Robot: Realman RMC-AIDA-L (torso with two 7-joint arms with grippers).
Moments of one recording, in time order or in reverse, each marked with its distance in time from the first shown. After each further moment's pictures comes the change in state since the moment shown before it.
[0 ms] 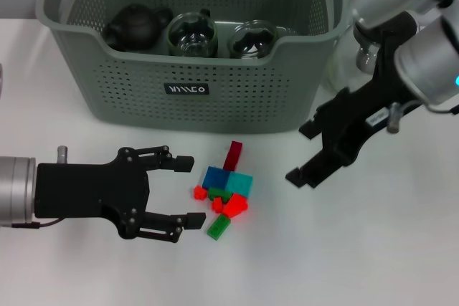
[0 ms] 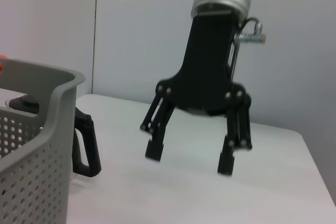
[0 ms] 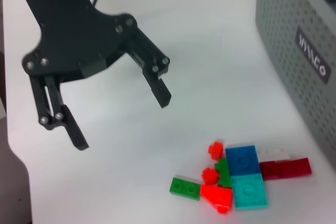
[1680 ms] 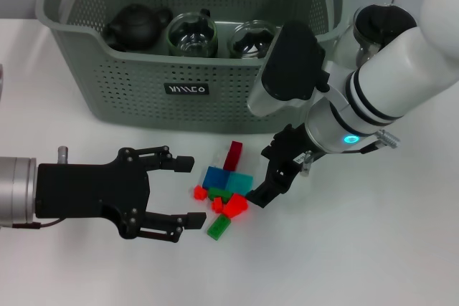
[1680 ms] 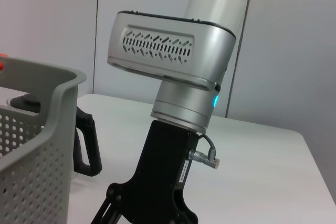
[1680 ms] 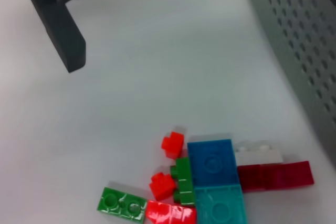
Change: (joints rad) left arm 0.000 0.000 0.000 -0.004 0.000 -0.004 0.000; right arm 0.069 0.017 -0.443 0.414 0.057 0.611 0.038
